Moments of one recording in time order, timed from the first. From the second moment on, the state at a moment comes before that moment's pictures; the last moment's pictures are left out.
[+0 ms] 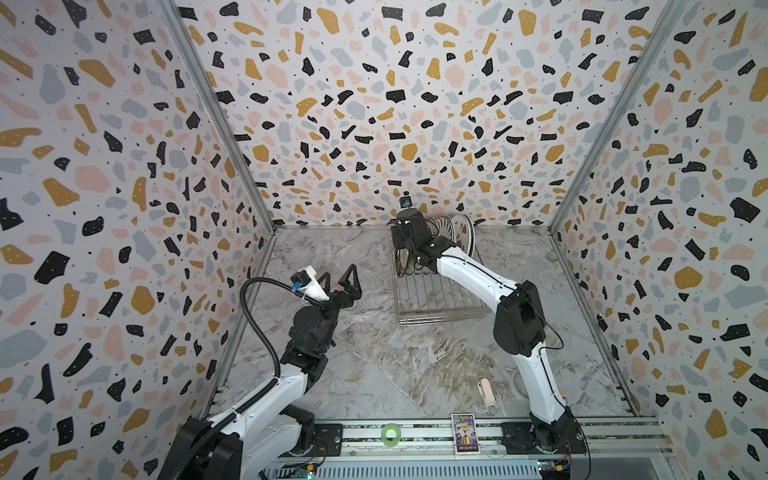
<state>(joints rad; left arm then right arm) -0.36 1.00 0.35 0.77 -0.19 -0.56 0.71 2.26 2.13 -0.36 0.42 0.17</state>
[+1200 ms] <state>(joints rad) -0.45 1.08 0.37 0.76 -0.23 -0.55 0.73 2.31 2.23 -0.51 0.57 0.21</state>
